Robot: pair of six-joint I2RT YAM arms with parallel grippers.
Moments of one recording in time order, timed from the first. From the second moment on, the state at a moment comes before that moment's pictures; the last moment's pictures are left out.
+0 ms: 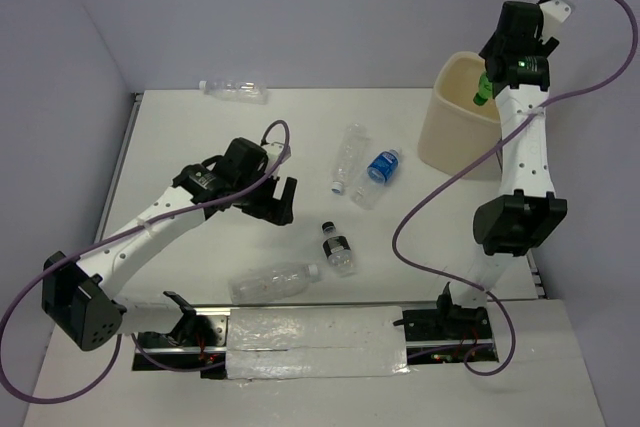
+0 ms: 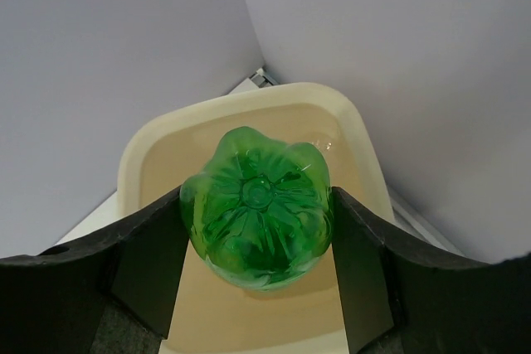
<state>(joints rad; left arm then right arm) -0.62 1.27 1.13 -0.77 0.14 -0.26 -0.11 1.76 2.10 -0.72 0.54 0.38</state>
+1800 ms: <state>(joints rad) -0.64 1.17 1.16 -0.72 -0.26 -0.45 0.48 2.24 1.86 -0.74 0.25 0.50</state>
